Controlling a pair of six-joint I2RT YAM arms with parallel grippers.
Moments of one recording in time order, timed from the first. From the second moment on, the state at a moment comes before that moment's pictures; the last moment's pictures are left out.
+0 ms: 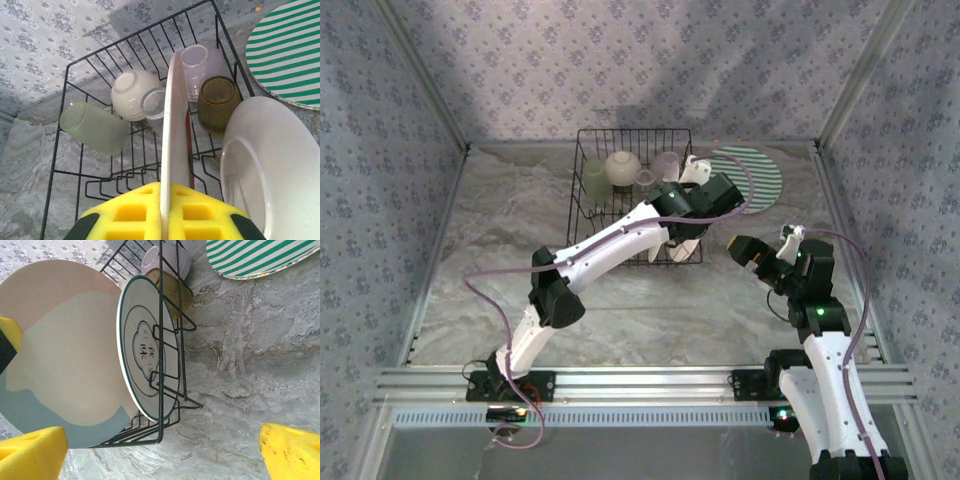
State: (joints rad) left arm -1.09 2.21 2.42 -1.24 -0.91 -0.50; right arm 0.00 0.61 0.53 -0.39 -0.48 0.66
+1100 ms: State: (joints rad) left arm -1.17 2.12 2.49 -1.32 -0.96 -0.45; right arm 0.02 0.60 0.53 -0.39 -0.49 0.68
